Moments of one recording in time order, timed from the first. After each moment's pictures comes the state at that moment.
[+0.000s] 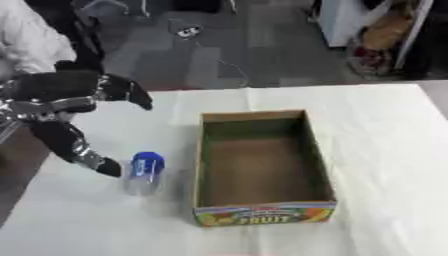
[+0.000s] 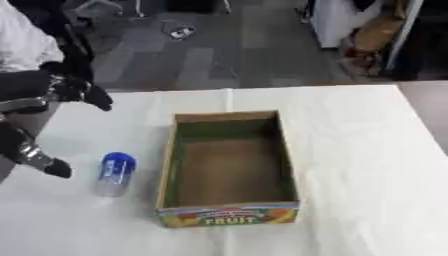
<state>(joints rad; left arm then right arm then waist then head) -0.63 0.95 -0.25 -1.54 -0.38 -0.52 -0.43 -0.40 -0.46 -0.06 -1.99 -1.08 -0.67 0.44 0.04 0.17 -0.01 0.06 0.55</state>
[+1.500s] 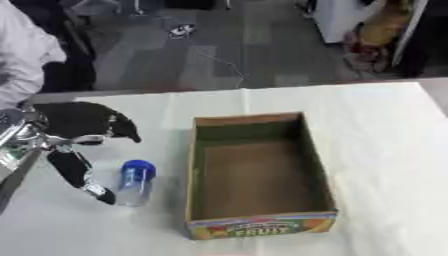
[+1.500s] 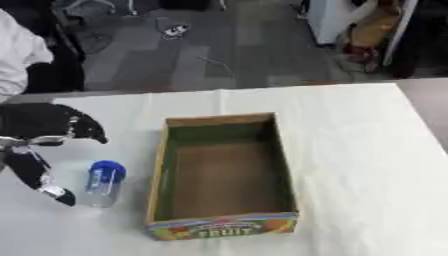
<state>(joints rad) -0.63 0.90 -0.23 -1.41 -0.86 -0.56 -0.46 -0.45 -0.44 -0.06 -1.99 -1.08 -0.66 0.46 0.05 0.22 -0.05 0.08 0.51</state>
